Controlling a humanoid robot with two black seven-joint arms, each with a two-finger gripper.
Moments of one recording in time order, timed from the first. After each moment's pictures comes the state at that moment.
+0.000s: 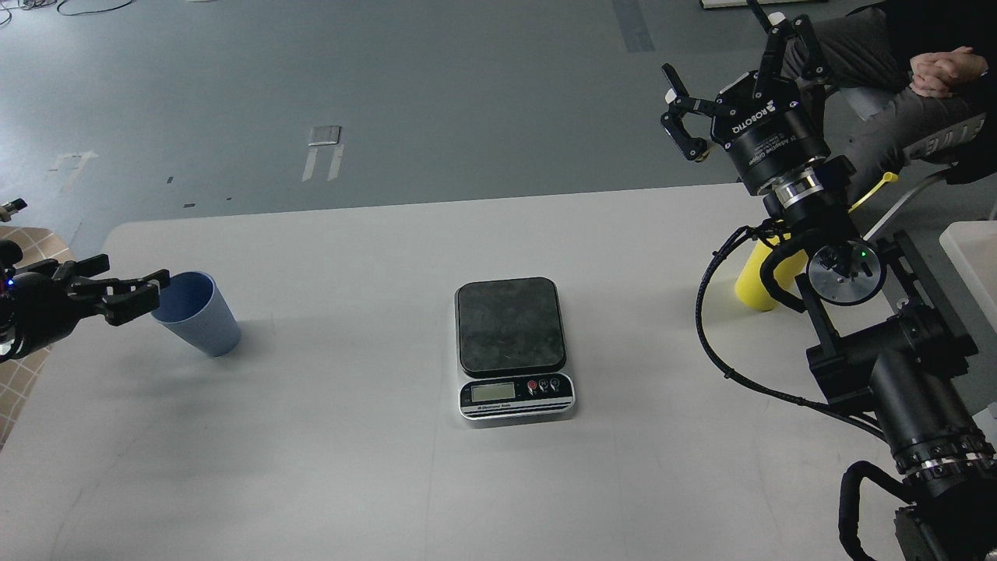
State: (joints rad) left arm -0.53 0.94 -0.70 -0.88 1.92 -0.07 -0.49; right arm 0.57 0.00 1.50 1.01 -0.41 0.49 0.00
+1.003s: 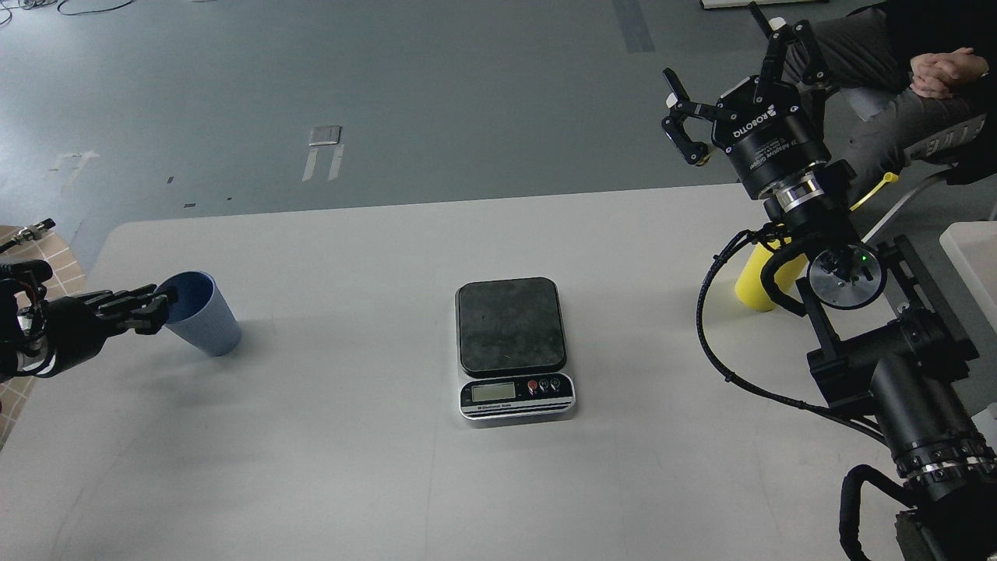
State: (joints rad) left arm -0.55 0.85 -0.66 -0.79 1.86 -0.14 -0.49; right arm 0.56 0.00 1.50 1.01 -0.41 0.49 0.00
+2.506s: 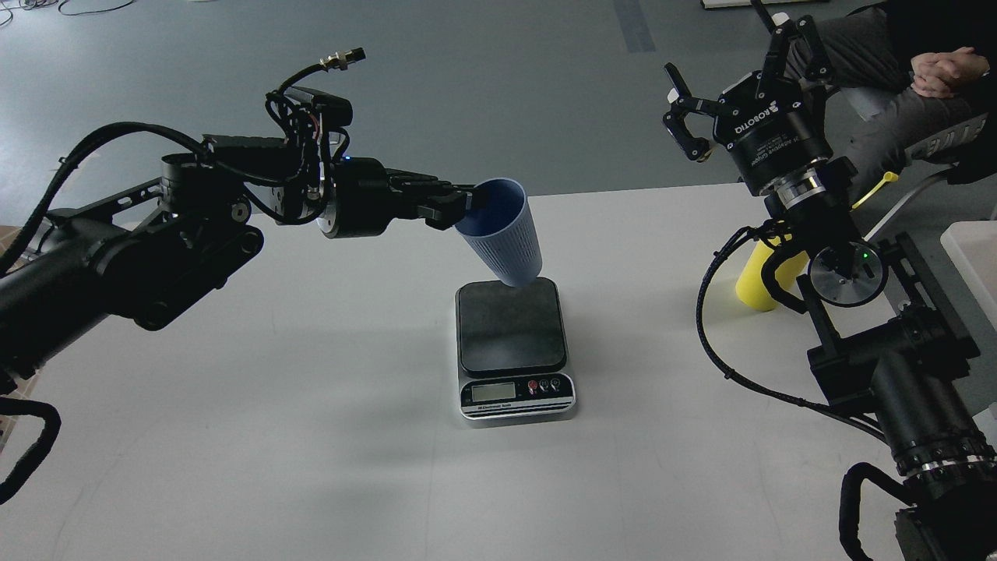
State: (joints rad) left arm -1.08 0.45 -0.42 -1.06 1.76 -0.44 -0.49; right arm 0.56 0.00 1.51 1.02 -0.41 0.49 0.00
